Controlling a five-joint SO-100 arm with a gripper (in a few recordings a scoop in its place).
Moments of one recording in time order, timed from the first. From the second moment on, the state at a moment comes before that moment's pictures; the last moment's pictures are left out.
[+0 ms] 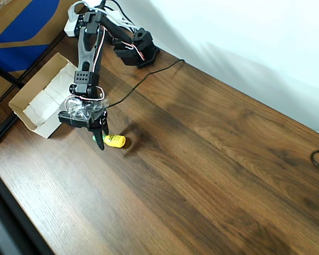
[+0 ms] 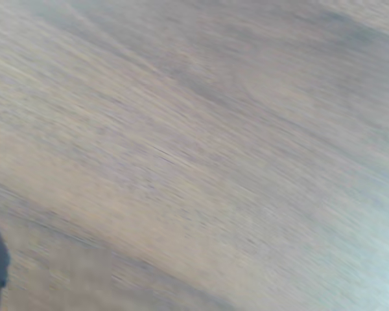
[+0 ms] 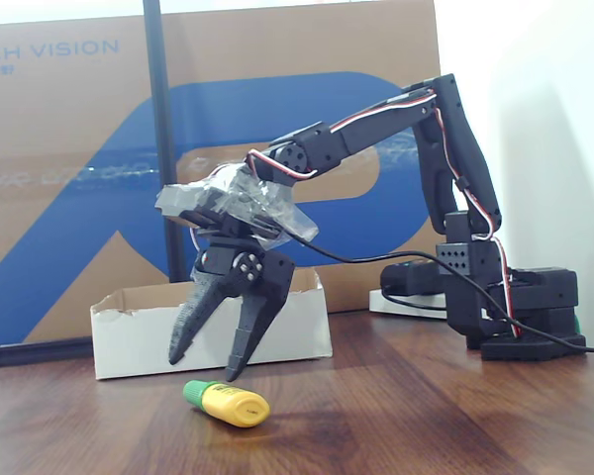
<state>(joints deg) -18.6 77.4 95.4 37.6 -20.7</state>
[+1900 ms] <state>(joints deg) -17.8 83.7 109.0 33.4 -24.7</state>
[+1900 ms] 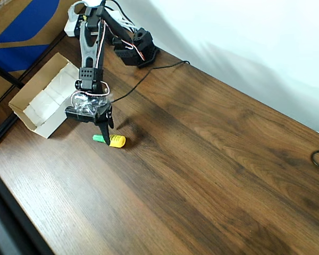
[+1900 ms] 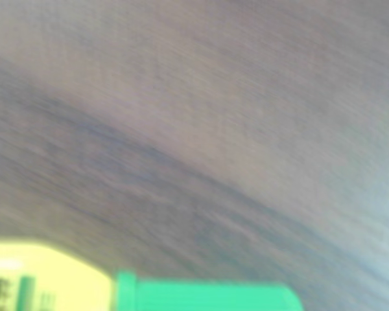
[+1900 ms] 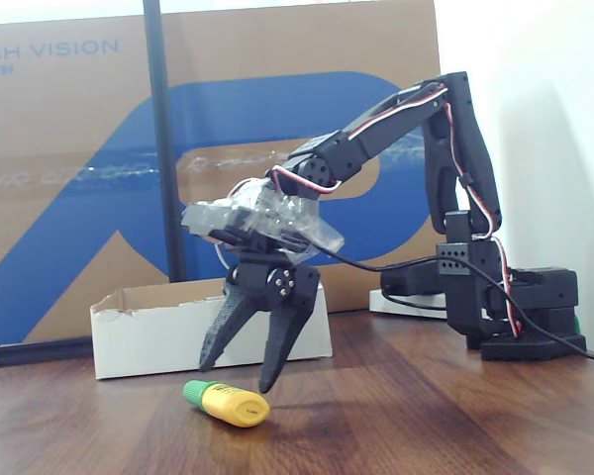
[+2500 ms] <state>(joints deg) -11.0 82.5 111.4 32.3 -30.7</state>
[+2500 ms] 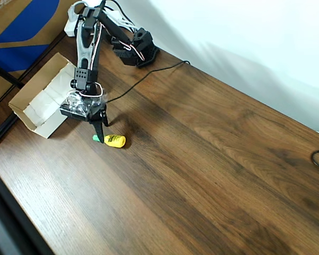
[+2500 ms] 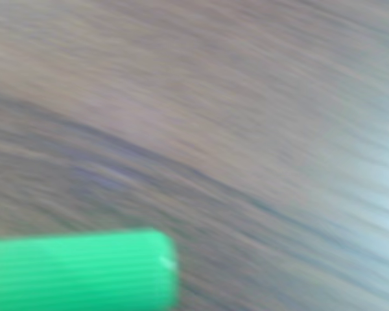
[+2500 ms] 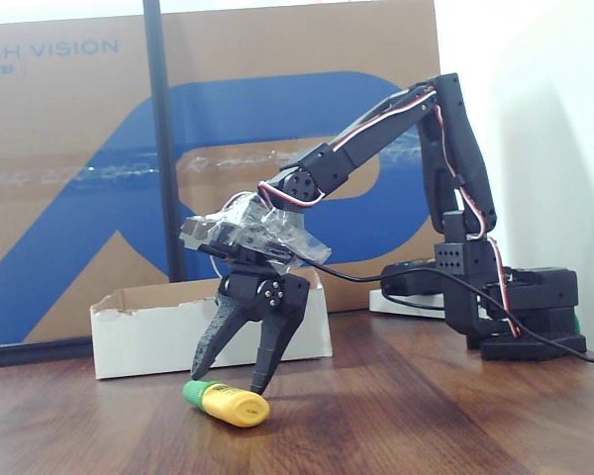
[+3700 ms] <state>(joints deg) -2.5 95.6 118.6 48.3 -23.2</state>
